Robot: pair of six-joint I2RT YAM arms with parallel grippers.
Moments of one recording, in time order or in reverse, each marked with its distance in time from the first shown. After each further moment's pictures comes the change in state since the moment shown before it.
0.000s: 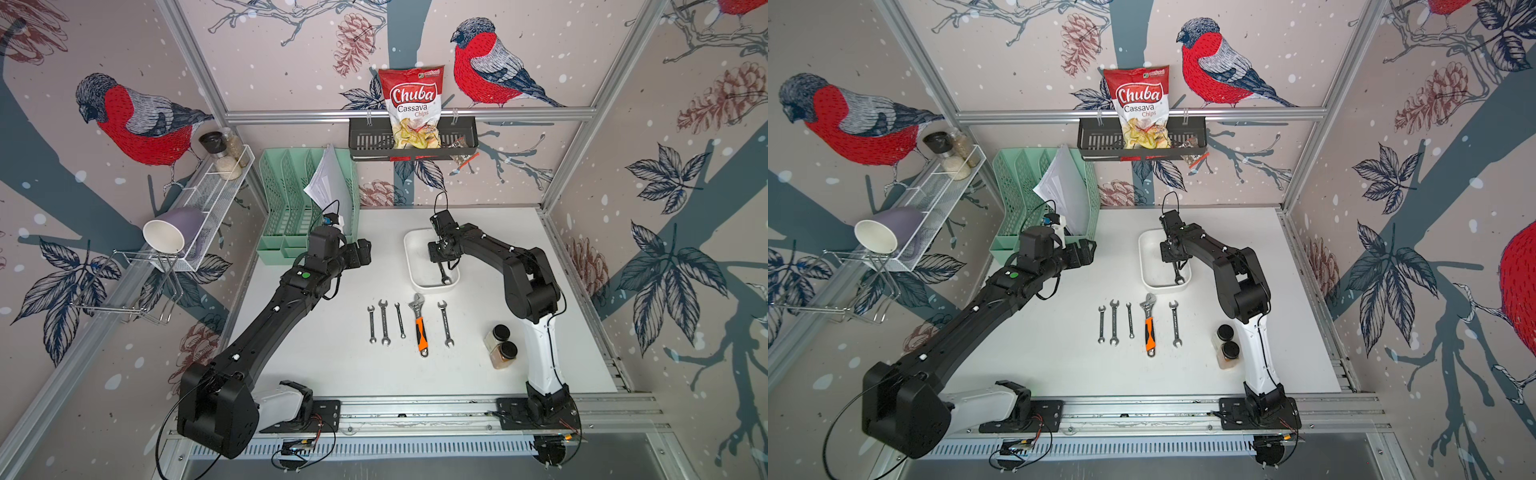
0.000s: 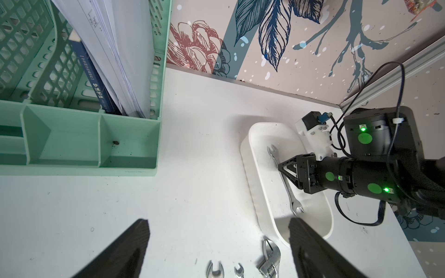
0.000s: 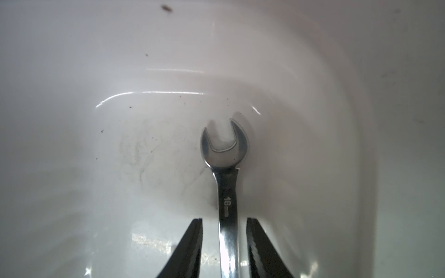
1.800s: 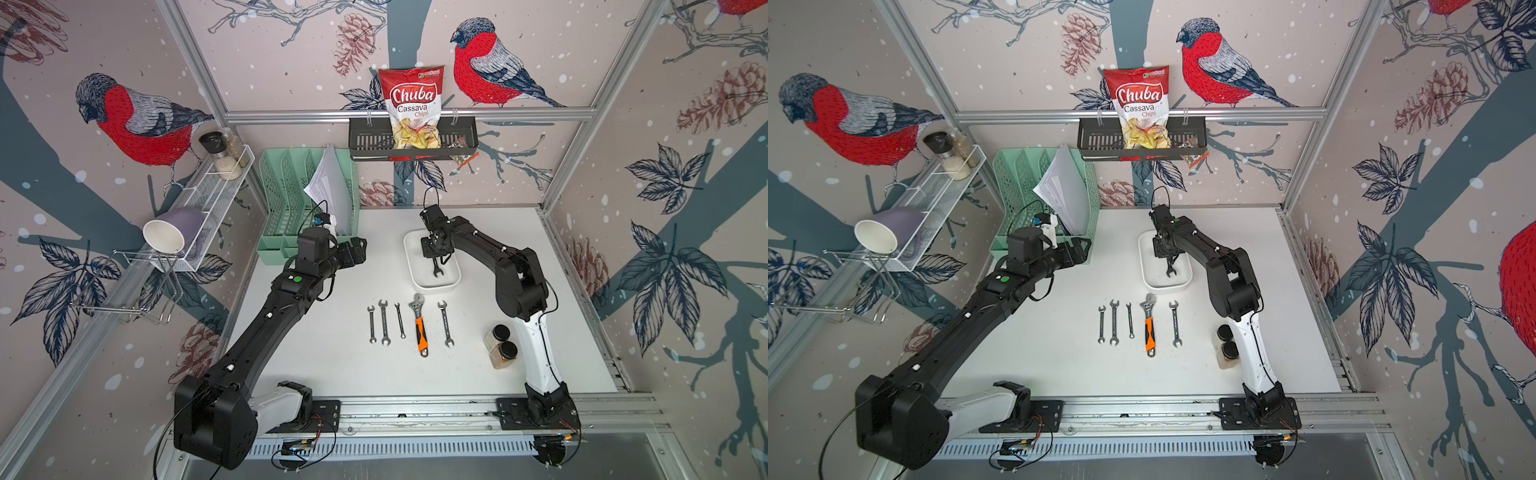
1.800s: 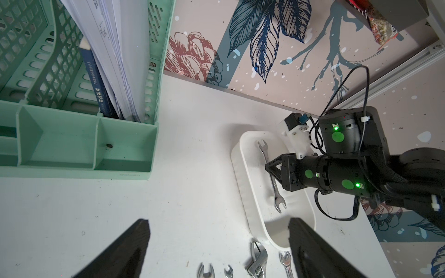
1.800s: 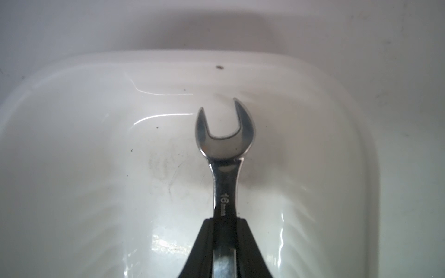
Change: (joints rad) left arm 0.053 -0.053 -0.032 0.036 0.076 -0.026; right arm 0.049 0.071 0.219 -0.160 0.061 0.037
